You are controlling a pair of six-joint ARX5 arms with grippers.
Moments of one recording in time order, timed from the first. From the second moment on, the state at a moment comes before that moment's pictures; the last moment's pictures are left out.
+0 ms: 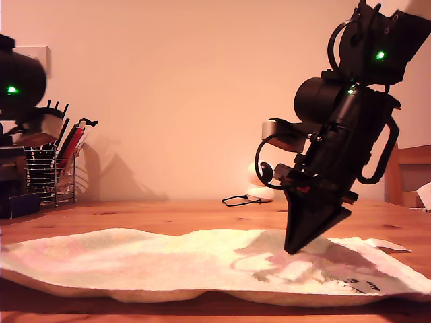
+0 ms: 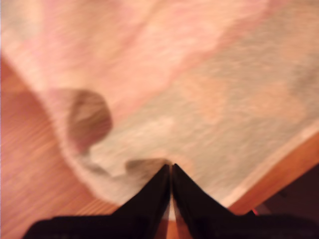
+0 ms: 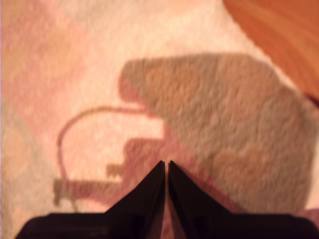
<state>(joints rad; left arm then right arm) -0.24 1.56 0.92 -0.85 0.14 0.29 0.39 1.85 1.10 -0.47 -0.34 -0.28</state>
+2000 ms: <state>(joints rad) -0.34 1.35 0.63 -0.17 0.26 0.37 0.33 1.40 0.77 -0.20 -0.12 -0.35</state>
